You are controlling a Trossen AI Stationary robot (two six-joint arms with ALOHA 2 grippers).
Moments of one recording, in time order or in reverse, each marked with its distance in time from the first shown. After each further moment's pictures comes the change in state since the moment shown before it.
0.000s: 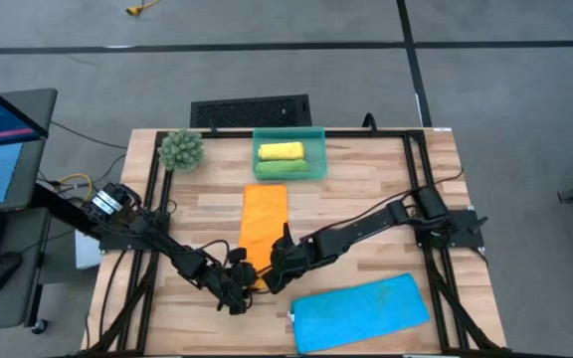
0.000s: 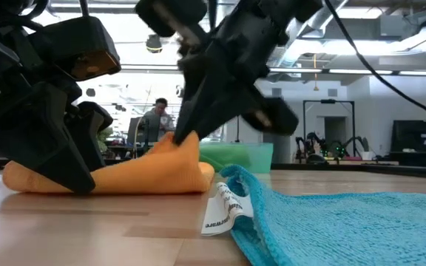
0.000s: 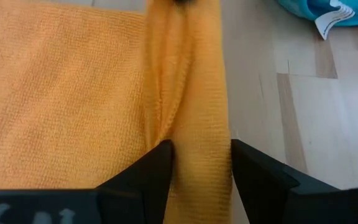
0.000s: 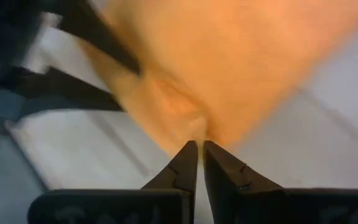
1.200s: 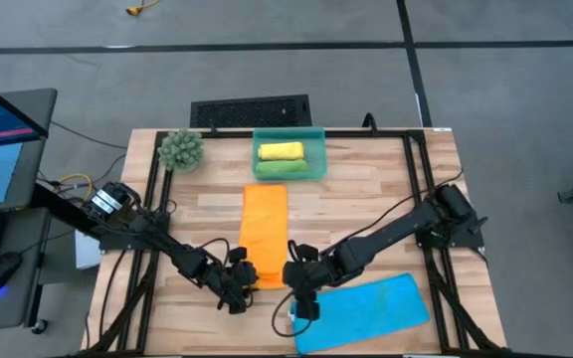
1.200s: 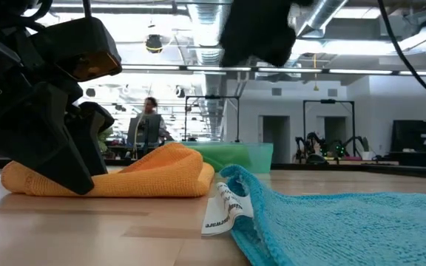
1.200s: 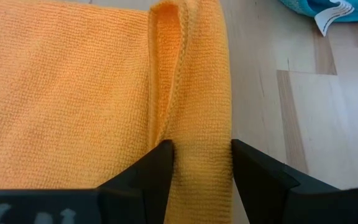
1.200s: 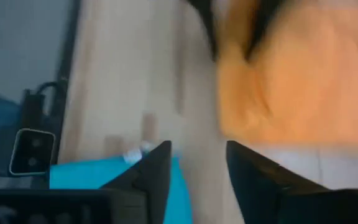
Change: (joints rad) left arm 0.016 -0.007 -0.002 -0.018 0.025 0.013; right arm 0.138 -0.154 -0.002 -0.124 0.091 -0.717
